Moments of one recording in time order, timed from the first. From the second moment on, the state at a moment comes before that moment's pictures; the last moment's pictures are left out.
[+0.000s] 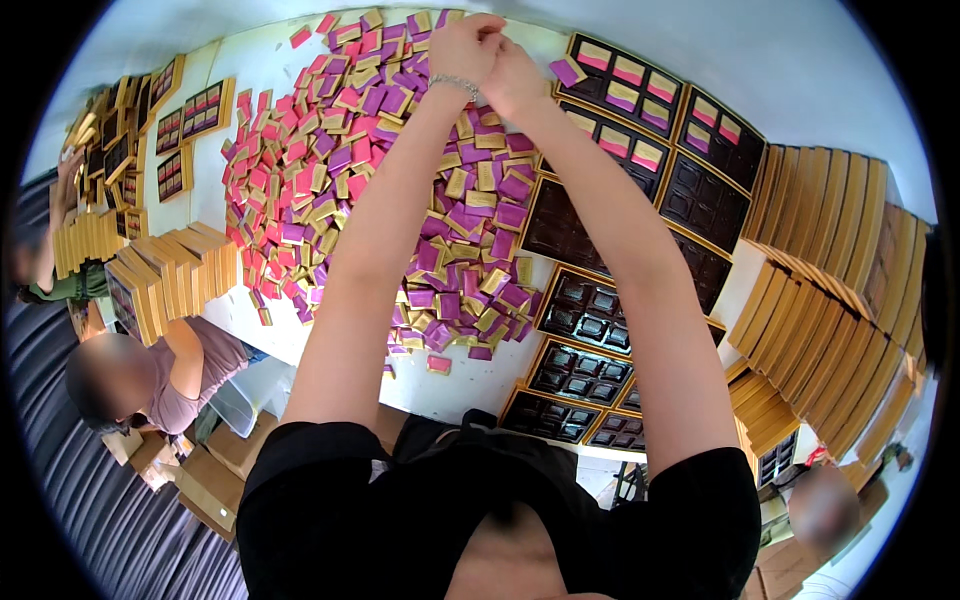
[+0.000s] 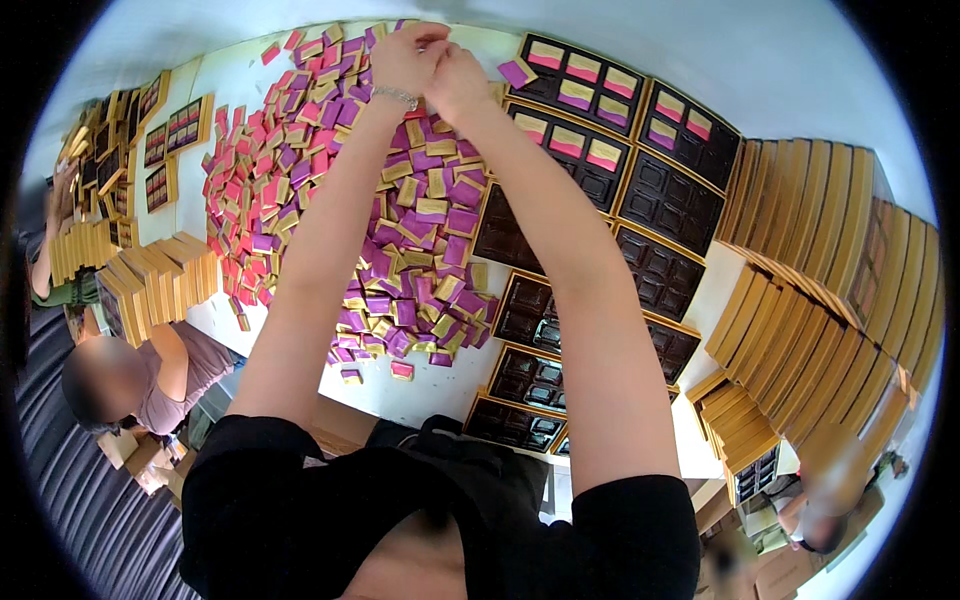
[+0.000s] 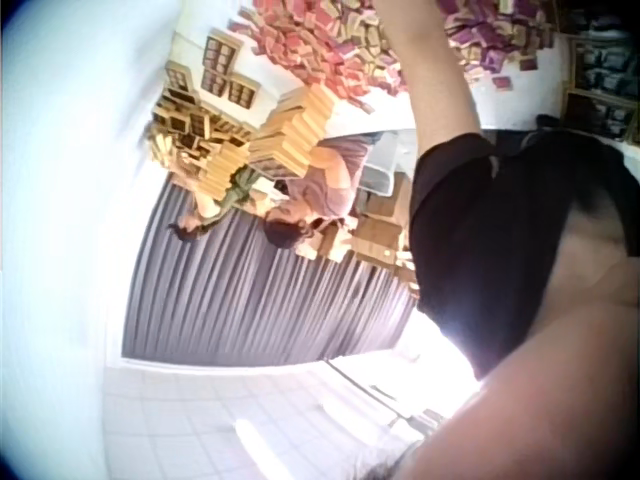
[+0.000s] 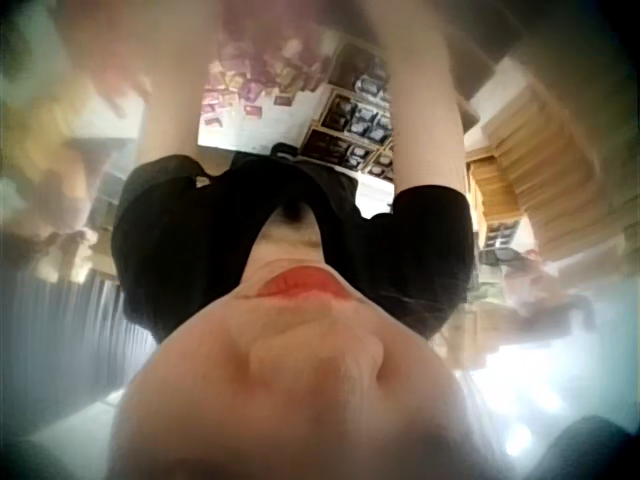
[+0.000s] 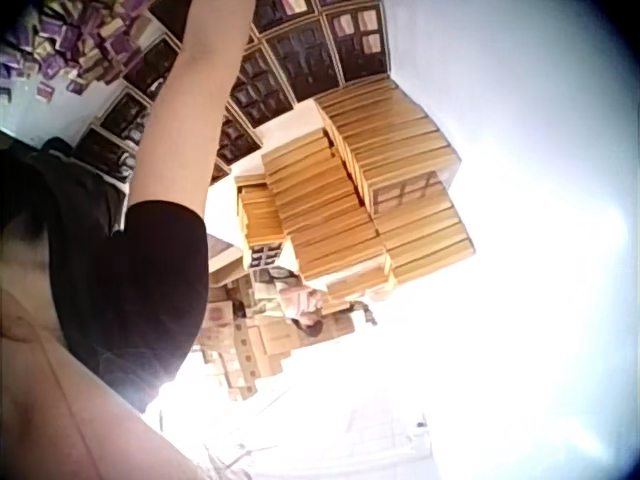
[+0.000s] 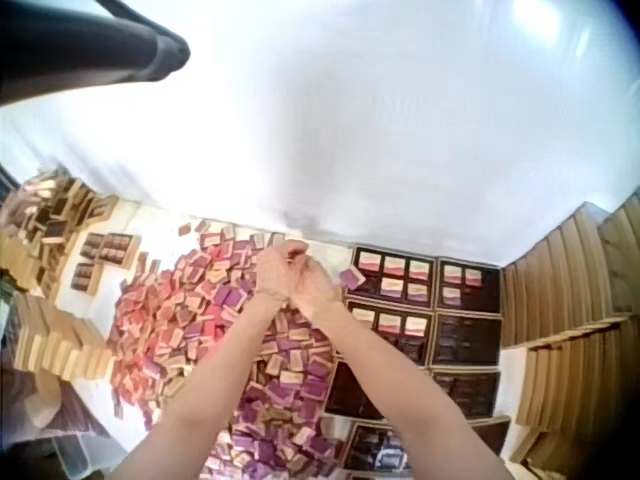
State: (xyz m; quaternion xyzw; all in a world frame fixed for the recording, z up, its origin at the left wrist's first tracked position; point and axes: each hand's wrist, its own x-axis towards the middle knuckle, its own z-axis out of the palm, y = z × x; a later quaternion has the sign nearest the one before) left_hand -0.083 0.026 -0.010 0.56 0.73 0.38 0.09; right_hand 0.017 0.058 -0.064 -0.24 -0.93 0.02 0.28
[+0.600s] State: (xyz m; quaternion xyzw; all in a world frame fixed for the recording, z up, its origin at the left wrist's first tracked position) left_hand 0.021 0.035 -0.011 0.74 0.63 0.24 -0.04; right_hand 0.295 -0.001 0.020 -0.05 -0.06 0.89 0.45
